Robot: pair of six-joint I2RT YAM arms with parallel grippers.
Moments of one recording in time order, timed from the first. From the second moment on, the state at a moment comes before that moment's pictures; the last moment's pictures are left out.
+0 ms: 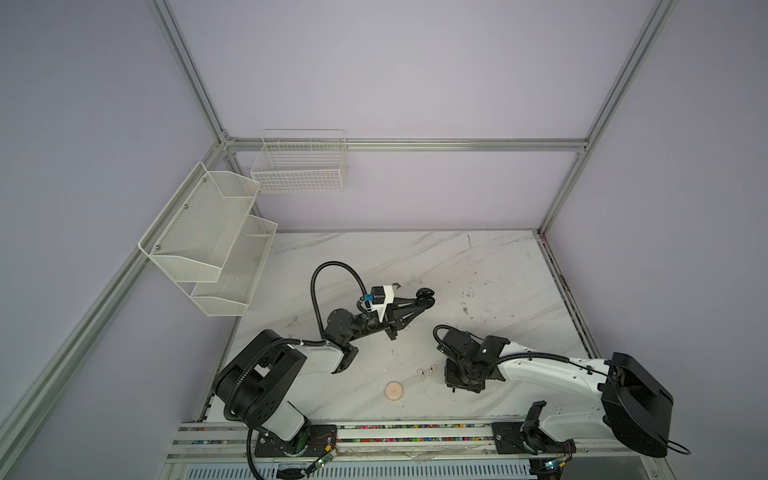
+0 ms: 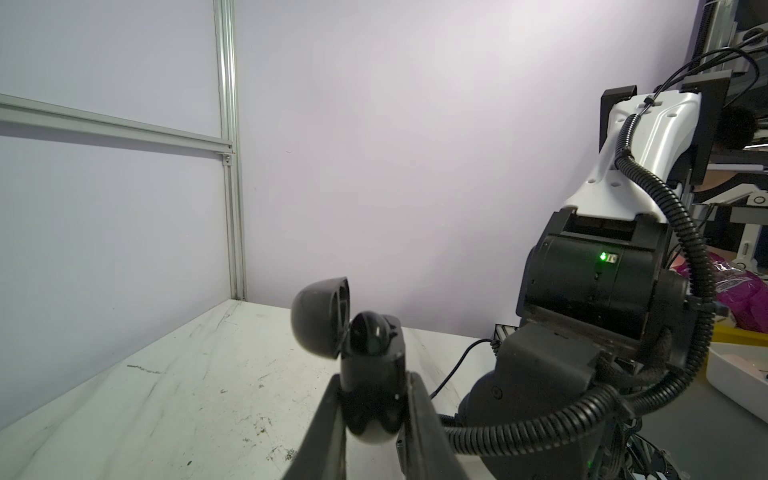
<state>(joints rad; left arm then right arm) -0.61 1.56 0.50 1.43 0.68 -0.29 0.95 1.32 0.68 -0.71 0.00 1.09</state>
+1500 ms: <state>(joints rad) -0.61 1.56 0.50 1.44 0.68 -0.31 0.95 1.43 0.73 -0.75 0.02 0.99</state>
